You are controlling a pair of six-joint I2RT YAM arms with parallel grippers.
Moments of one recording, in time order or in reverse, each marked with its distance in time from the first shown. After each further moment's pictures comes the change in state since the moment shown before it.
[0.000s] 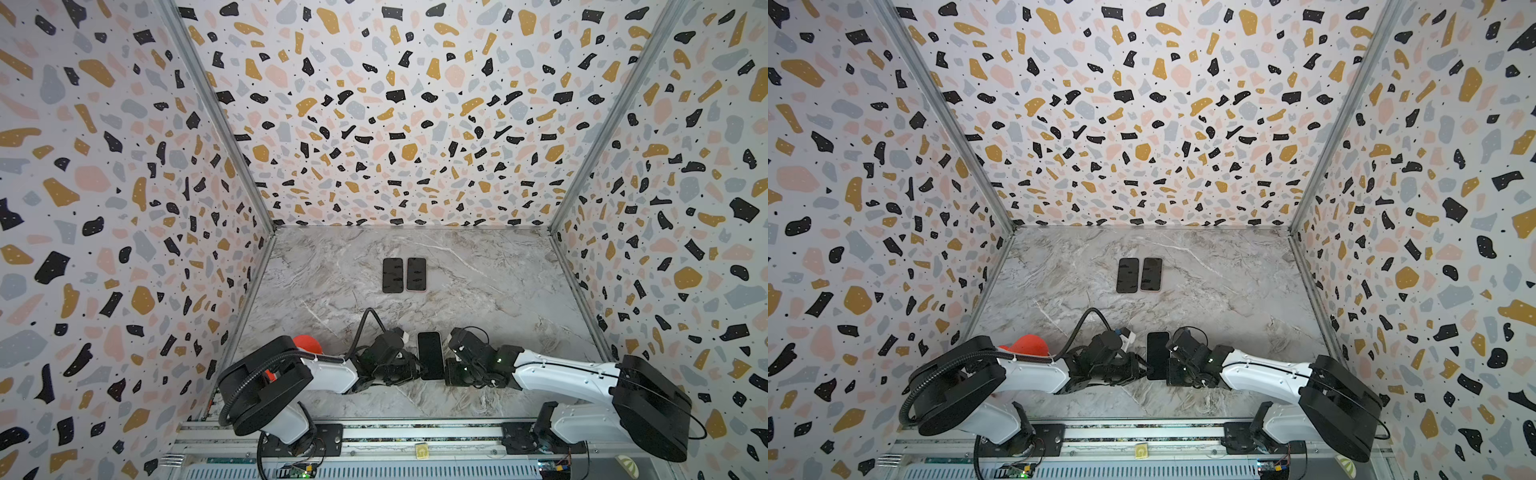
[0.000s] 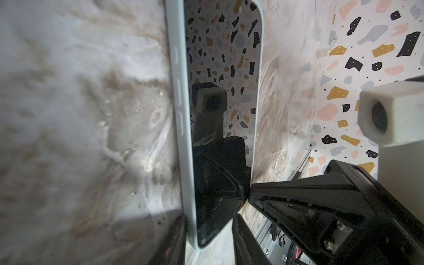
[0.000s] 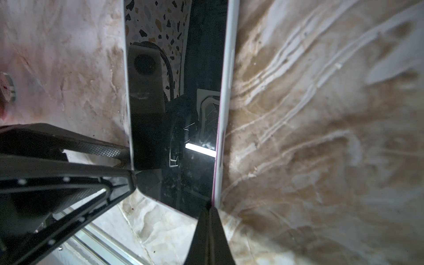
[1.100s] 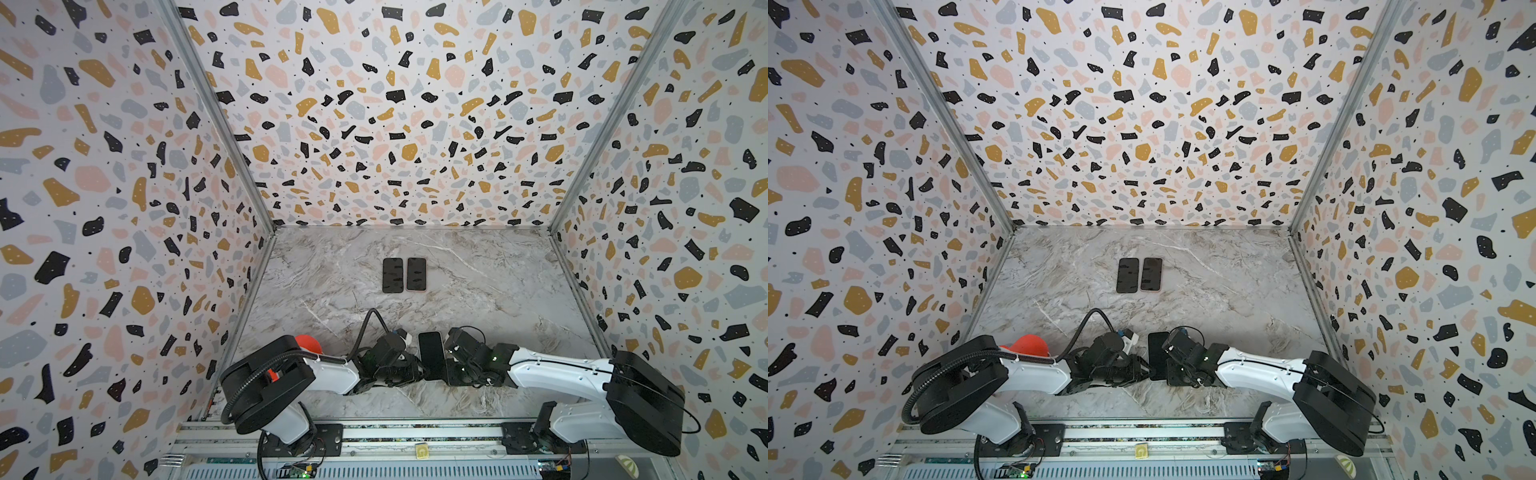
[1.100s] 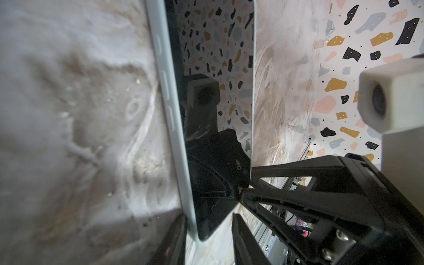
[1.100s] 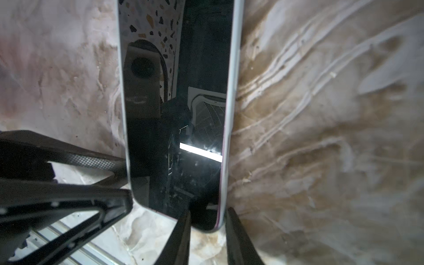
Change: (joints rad) left arm -0.019 0.011 0.002 0.018 0.005 0.012; right arm 0.015 0.036 0.035 -0.045 0.057 -0.034
